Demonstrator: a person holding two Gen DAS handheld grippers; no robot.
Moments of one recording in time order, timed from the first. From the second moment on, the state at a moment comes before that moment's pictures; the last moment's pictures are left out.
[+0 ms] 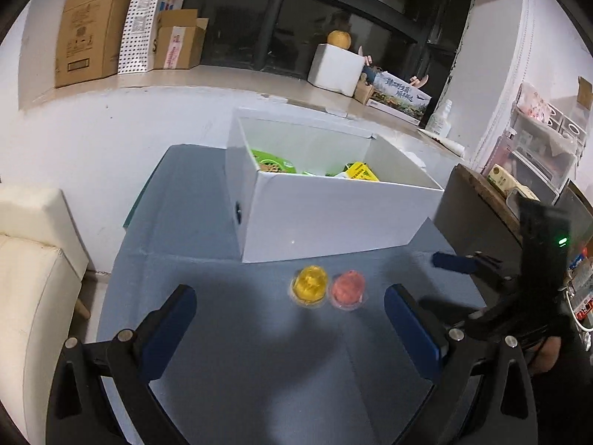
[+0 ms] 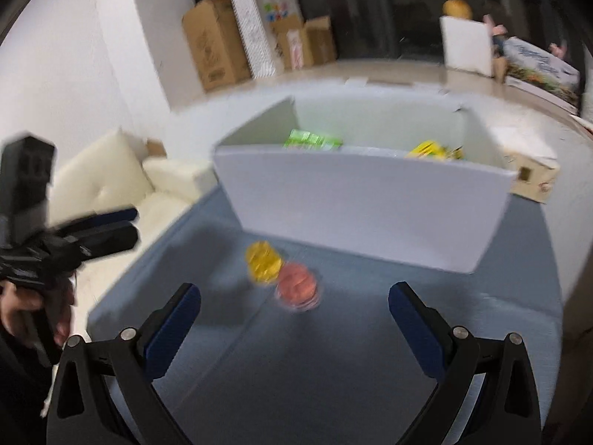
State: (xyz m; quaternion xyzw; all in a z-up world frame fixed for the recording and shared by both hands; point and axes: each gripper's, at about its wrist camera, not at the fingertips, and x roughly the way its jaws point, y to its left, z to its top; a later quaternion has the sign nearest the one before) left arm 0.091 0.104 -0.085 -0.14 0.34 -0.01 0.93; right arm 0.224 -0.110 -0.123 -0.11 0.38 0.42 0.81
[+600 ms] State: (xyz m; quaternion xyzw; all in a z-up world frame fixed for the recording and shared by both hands) left arm 0.091 0.093 -0.118 -0.14 0.38 -0.02 0.92; right arm 0.260 -0.068 -0.172 -0.15 0.43 0.42 0.79
